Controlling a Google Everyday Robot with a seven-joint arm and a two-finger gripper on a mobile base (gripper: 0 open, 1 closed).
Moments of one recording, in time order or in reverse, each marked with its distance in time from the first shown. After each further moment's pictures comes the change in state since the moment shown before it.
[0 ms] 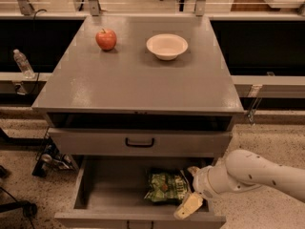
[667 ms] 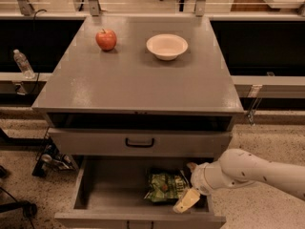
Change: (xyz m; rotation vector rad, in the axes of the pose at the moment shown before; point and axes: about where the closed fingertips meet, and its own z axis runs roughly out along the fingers) arm 0.007 -0.032 0.021 0.050 0.012 -0.036
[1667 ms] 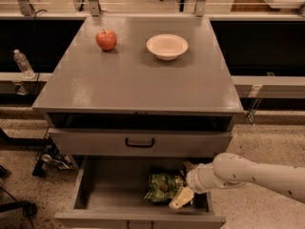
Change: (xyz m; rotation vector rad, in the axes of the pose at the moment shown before) arm 0.006 -0.024 0.040 0.051 -0.023 -0.027
